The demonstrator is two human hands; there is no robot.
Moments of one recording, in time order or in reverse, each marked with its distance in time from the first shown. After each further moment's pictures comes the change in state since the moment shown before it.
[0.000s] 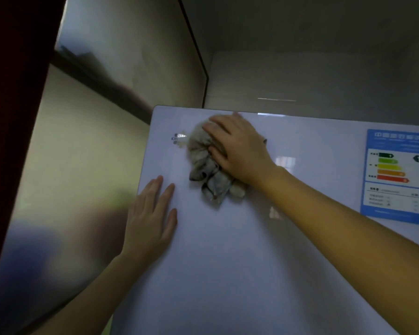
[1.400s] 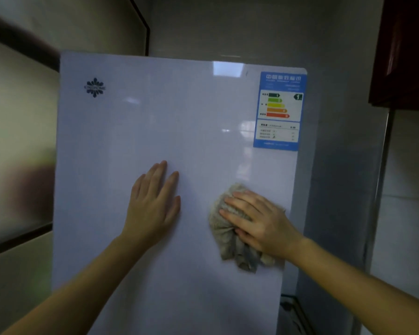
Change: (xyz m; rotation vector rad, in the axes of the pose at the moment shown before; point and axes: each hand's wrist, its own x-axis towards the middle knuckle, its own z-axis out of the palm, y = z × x) left_hand -0.061 0.182 0.005 -0.062 -0.114 0.160; right_hand -0.342 0.020 -0.094 -0.067 -0.199 -0.205
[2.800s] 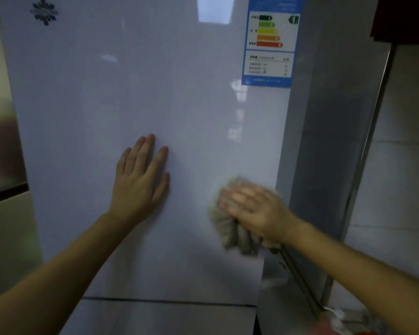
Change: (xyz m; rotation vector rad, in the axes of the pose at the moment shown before) left_hand -0.052 0.015 0.012 -0.040 -0.072 0.044; right_hand -0.083 -0.051 0.022 0.014 -0.035 -0.009
